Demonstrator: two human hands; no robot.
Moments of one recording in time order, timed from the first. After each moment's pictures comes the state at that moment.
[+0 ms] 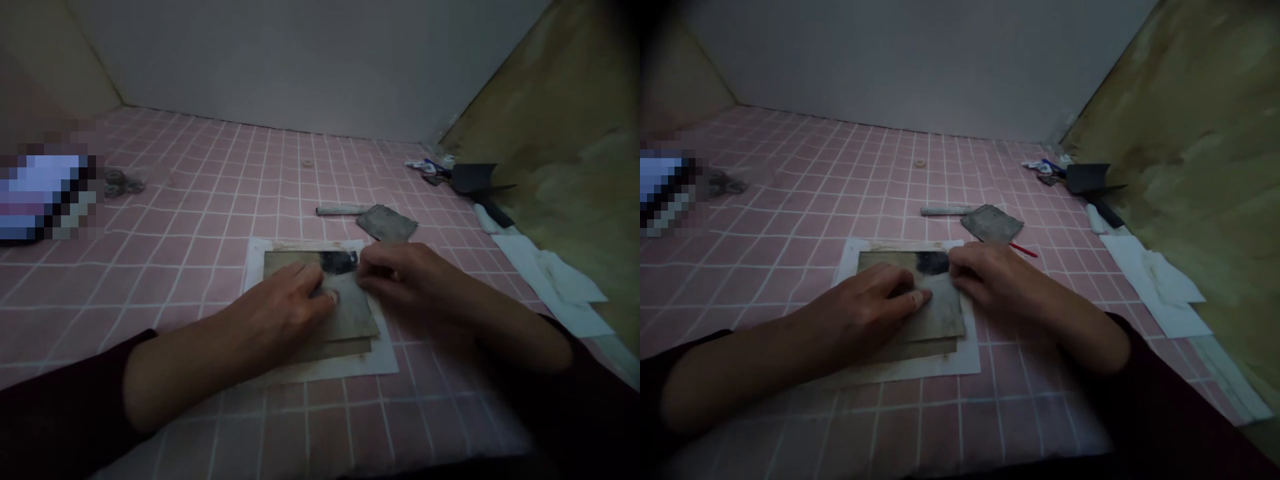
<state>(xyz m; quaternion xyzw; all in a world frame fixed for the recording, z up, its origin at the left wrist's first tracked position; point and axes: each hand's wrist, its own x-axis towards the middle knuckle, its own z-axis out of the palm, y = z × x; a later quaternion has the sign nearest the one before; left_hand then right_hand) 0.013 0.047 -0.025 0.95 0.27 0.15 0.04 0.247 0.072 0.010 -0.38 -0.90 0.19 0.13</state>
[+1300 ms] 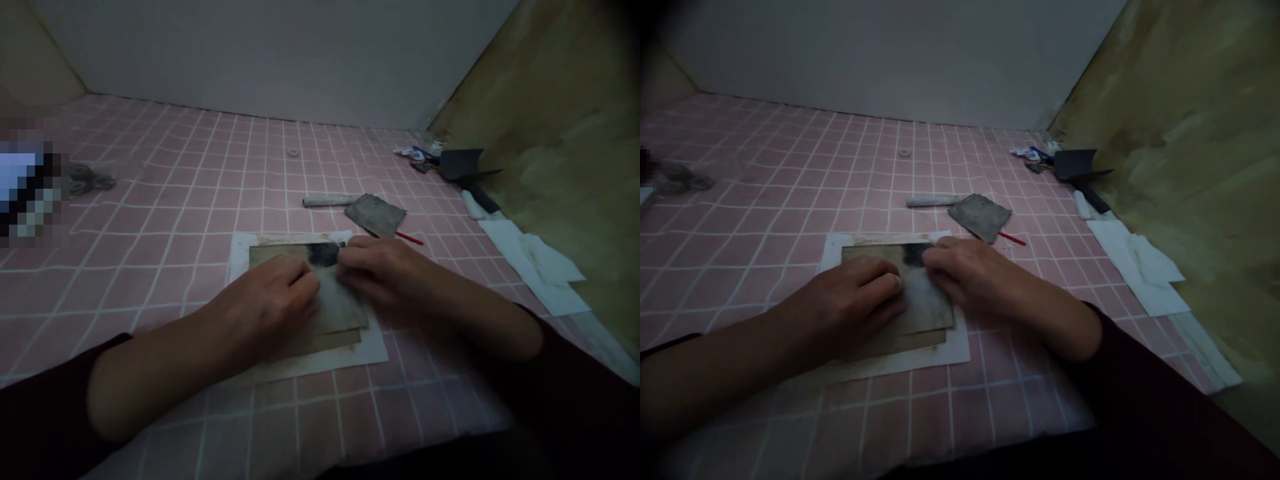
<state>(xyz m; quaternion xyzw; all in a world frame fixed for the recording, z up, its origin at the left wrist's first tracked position) 0.017 0.052 -0.020 0.94 0.28 0.20 0.05 0.246 0.066 0.008 -0.35 -0.91 0.18 0.12</state>
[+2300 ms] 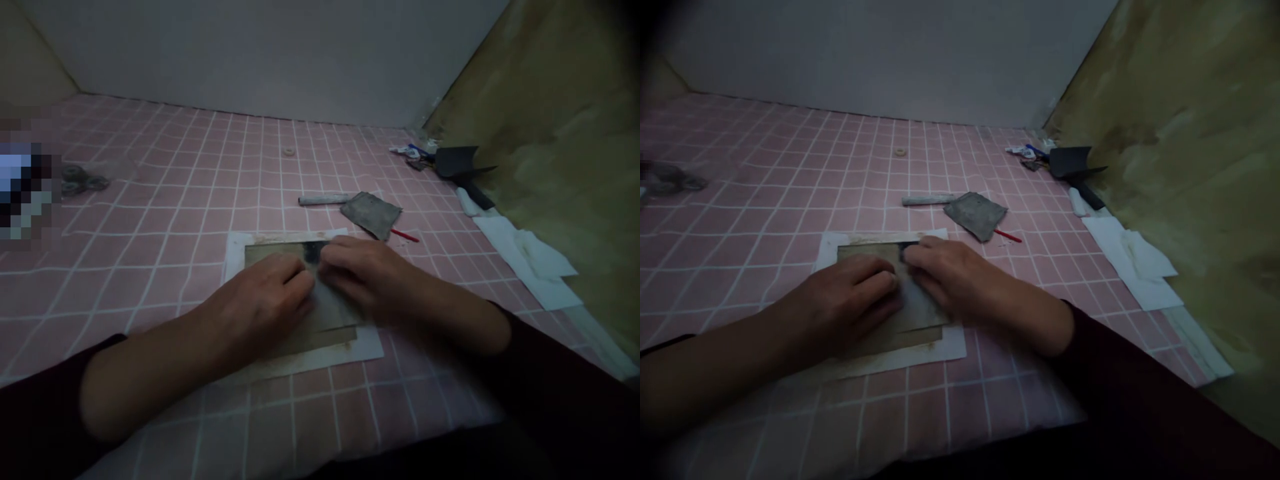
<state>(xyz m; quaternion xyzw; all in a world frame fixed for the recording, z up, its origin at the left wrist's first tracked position) 0.017 0.051 -0.018 0.94 0.28 0.19 0.06 0.240 0.066 0.004 -0.34 -0.91 0.19 0.15</state>
